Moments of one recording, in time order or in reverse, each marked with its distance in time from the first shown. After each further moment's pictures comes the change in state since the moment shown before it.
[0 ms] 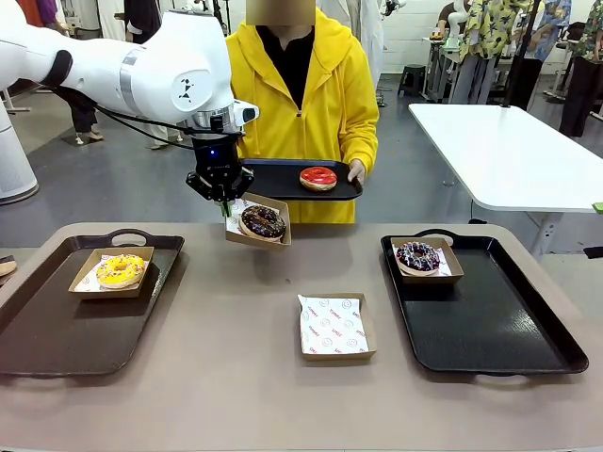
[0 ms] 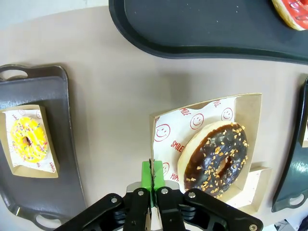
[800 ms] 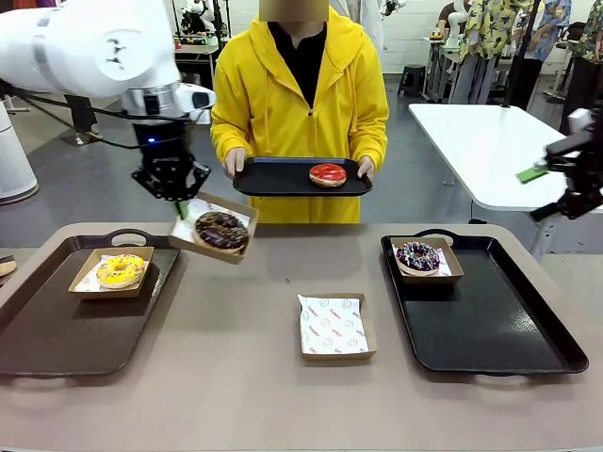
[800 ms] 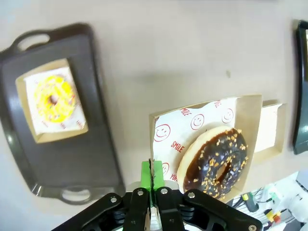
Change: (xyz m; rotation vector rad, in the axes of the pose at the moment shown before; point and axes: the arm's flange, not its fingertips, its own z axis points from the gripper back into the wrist) left arm -0.070 0.071 0.056 -0.016 0.063 -0.141; right arm 0.025 0.133 -0.118 -0.364 0.162 0.145
